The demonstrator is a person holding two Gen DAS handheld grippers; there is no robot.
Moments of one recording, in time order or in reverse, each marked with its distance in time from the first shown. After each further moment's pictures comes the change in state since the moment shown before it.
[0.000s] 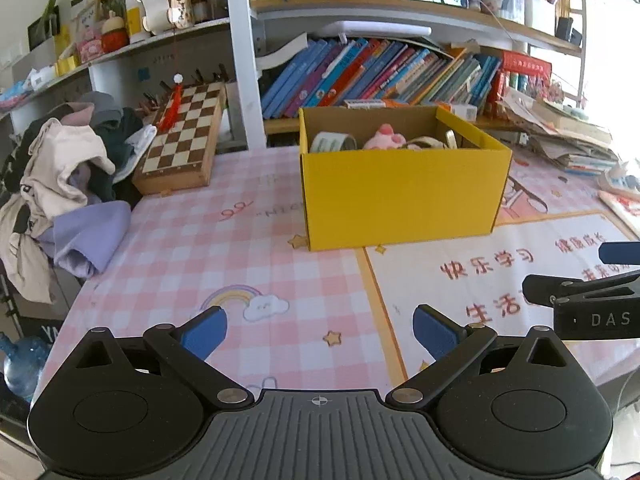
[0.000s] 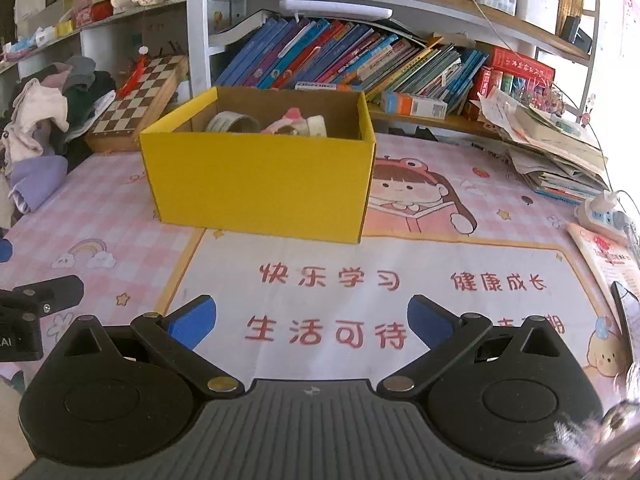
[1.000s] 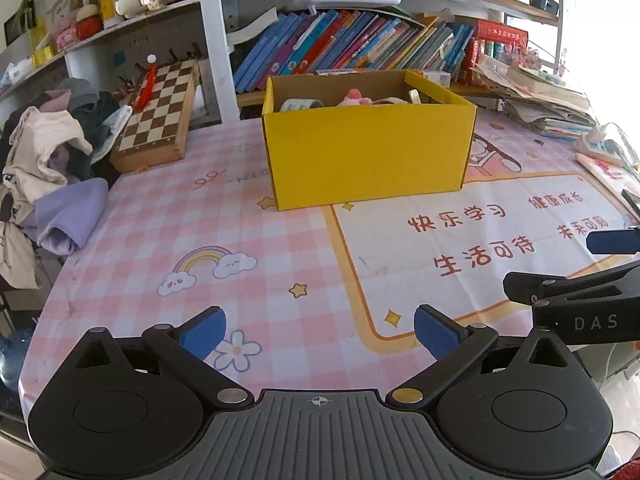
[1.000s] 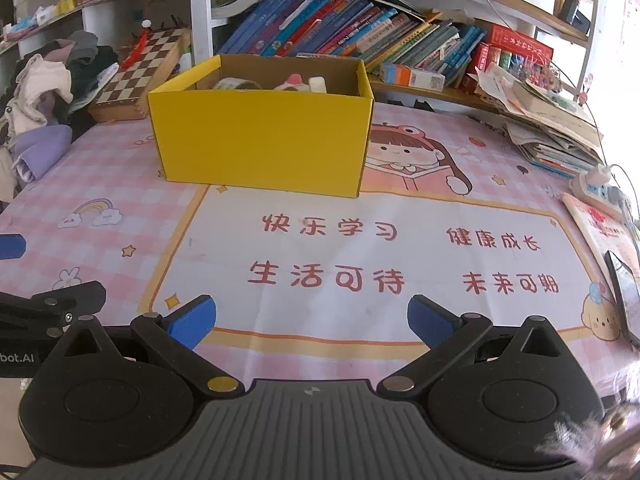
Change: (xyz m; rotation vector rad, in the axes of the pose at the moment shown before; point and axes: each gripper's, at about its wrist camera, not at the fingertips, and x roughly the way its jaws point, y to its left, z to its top) left arm -0.006 -0.020 -0.021 0.043 0.075 -0.046; right arm -0.011 -0.001 -0.023 0.001 0.075 -0.007
